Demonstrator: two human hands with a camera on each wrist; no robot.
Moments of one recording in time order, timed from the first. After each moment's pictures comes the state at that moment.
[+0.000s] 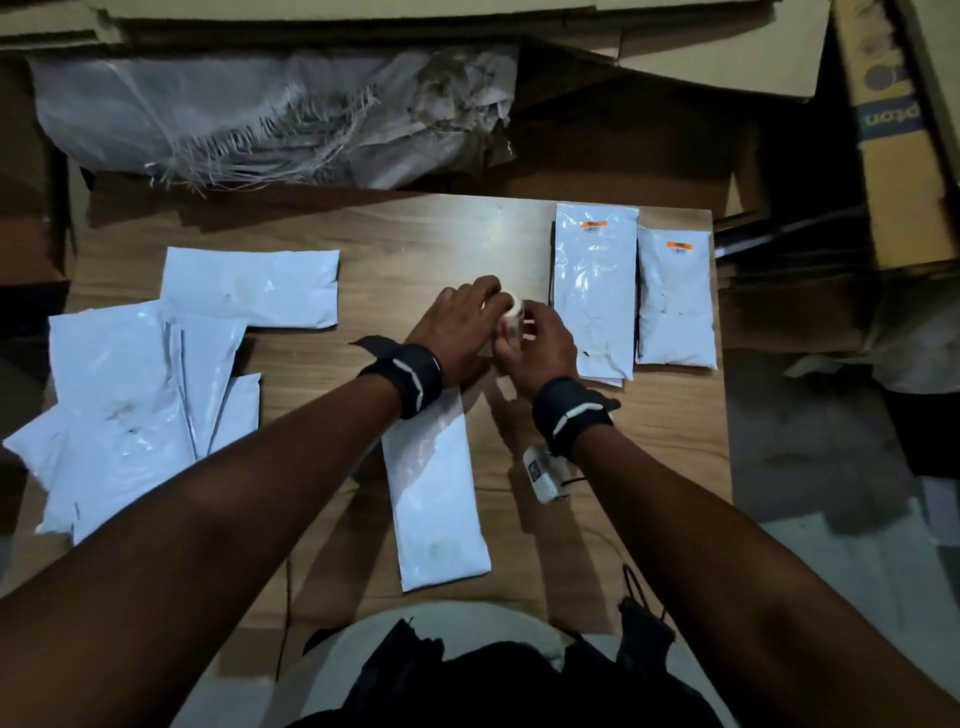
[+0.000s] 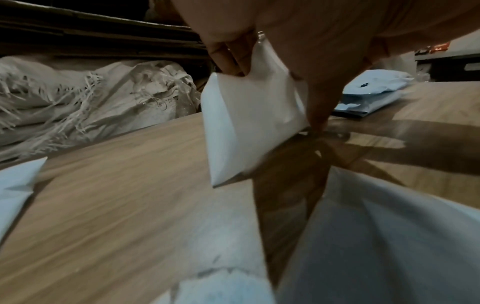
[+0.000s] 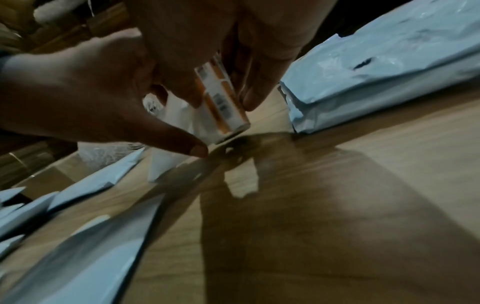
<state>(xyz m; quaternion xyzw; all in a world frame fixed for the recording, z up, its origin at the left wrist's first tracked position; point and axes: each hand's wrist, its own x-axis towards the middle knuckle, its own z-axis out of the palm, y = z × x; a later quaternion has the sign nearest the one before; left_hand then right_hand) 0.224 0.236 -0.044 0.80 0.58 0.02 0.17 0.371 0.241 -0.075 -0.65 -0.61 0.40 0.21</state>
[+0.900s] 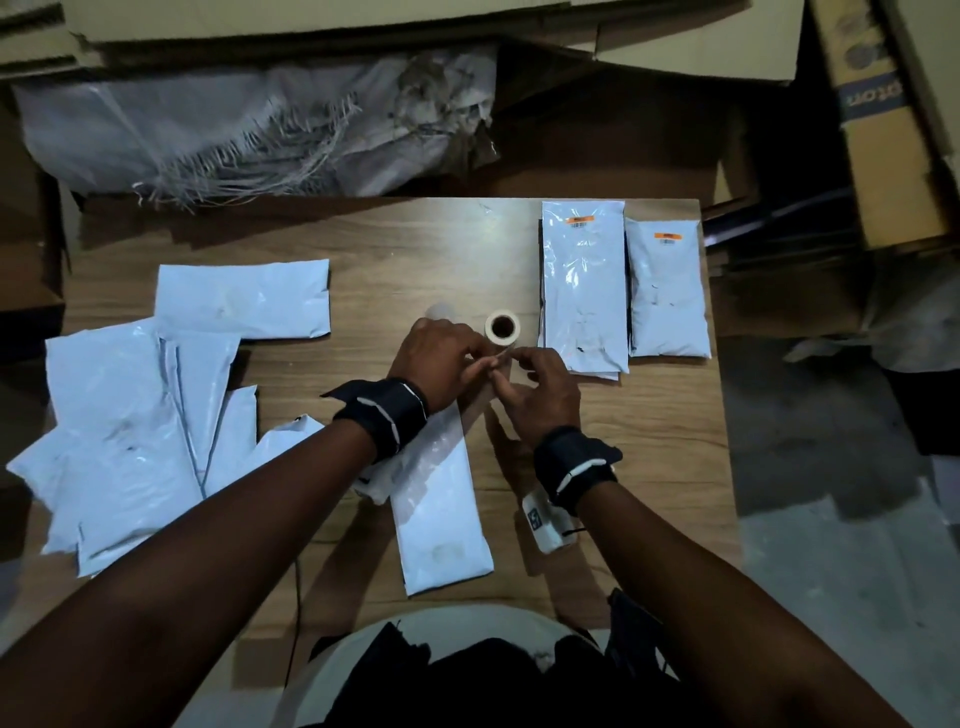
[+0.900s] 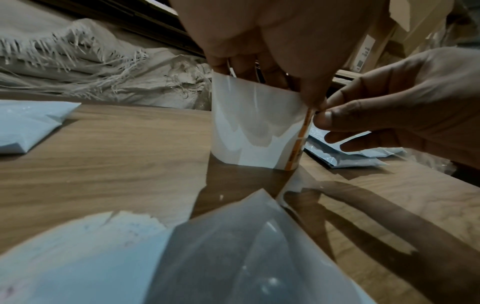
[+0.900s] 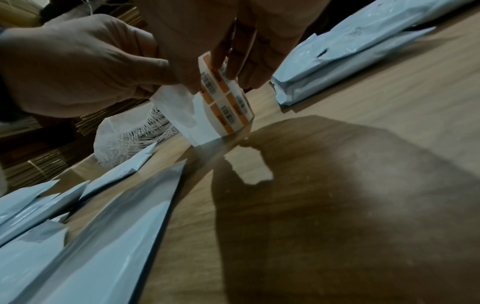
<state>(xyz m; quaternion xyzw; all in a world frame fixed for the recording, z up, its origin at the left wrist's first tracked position) 0.220 0.208 -0.047 0.76 0.61 0.09 0.22 0.389 0.184 -0.081 -0.64 -0.62 0.35 0.30</state>
